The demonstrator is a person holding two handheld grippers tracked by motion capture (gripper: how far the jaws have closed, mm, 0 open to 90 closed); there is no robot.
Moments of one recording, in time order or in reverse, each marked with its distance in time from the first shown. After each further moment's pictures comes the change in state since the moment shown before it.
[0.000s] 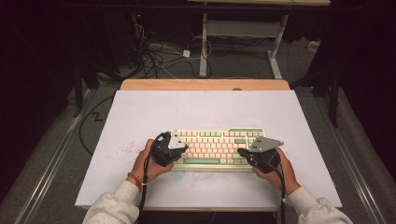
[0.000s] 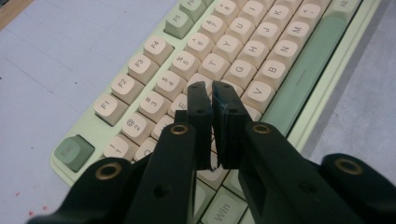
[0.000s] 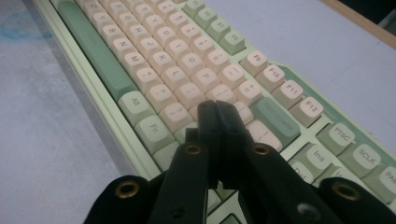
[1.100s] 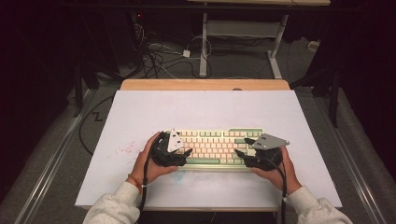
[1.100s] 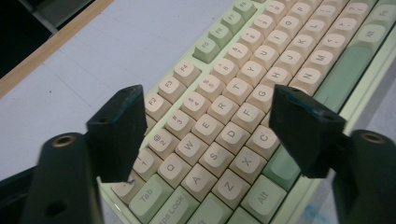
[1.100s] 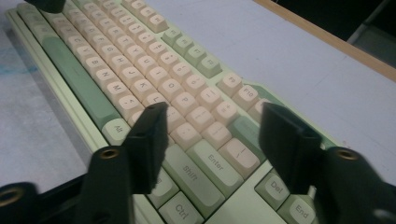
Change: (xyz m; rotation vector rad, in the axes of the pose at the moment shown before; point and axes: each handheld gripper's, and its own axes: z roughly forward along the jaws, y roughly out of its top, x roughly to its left) left arm -0.005 0.000 -0.002 -0.088 0.119 -0.024; right arm -0.004 0.002 -0.004 -0.083 -0.062 0.049
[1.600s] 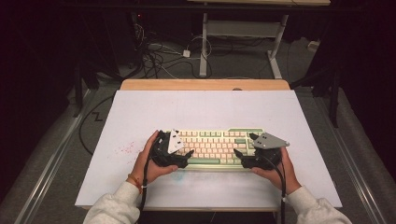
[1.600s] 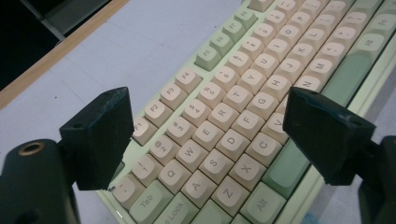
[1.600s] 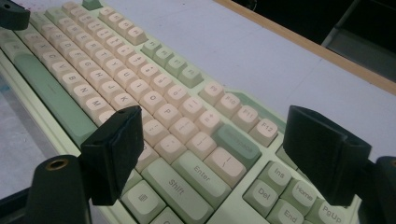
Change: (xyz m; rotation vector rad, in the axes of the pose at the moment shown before) left arm -0.003 0.000 -0.001 -0.023 0.027 0.014; right arm 0.001 0.000 0.003 -0.040 -0.078 0.037
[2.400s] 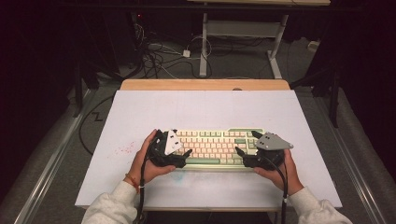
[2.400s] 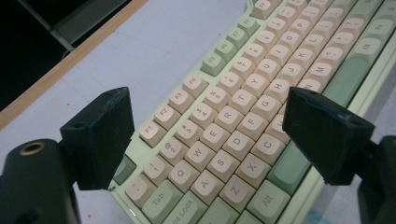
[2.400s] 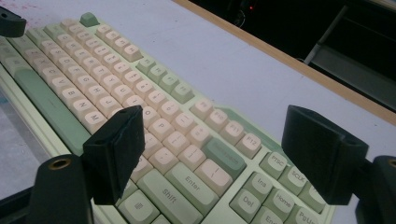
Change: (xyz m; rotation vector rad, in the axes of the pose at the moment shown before) left arm 0.001 -0.001 -0.010 -0.029 0.006 0.012; right arm 0.002 0.008 -0.012 -0.046 -0.044 -0.026
